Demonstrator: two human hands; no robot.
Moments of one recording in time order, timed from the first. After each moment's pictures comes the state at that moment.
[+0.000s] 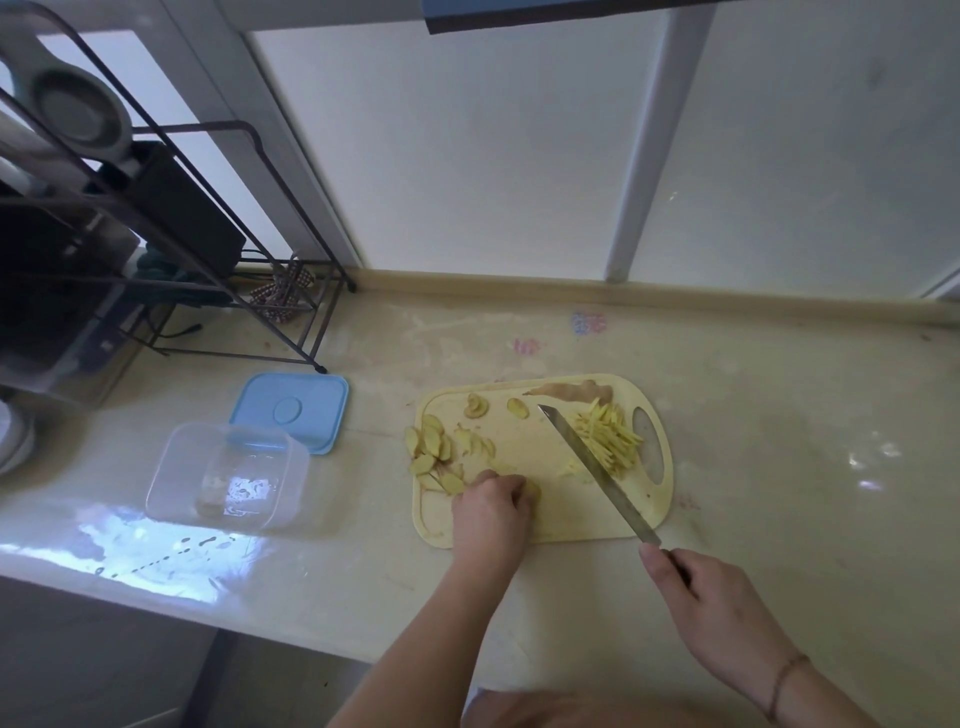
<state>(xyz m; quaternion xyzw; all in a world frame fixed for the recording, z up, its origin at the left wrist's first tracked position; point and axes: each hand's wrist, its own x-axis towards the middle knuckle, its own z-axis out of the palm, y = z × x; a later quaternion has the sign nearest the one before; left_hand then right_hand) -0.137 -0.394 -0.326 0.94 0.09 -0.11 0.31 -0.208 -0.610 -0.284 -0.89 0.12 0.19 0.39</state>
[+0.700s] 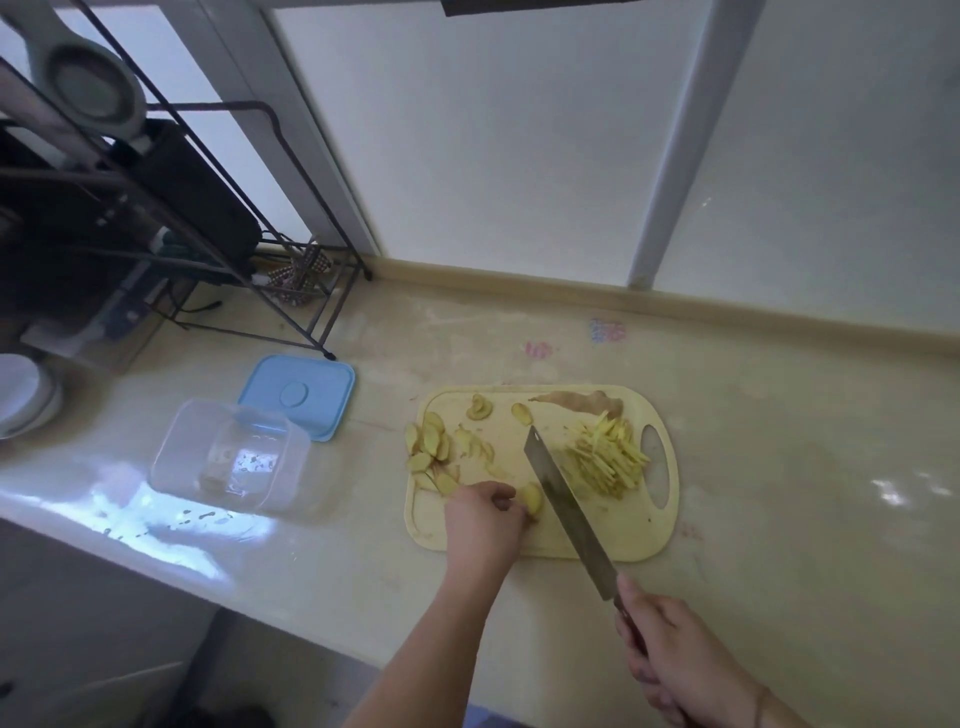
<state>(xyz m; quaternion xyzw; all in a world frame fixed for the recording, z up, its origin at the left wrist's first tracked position) -0.133 -0.405 -0.321 0.83 0.32 -0.14 0.44 -0.198 -0.603 -0.290 -0.69 0.21 0.43 0.54</state>
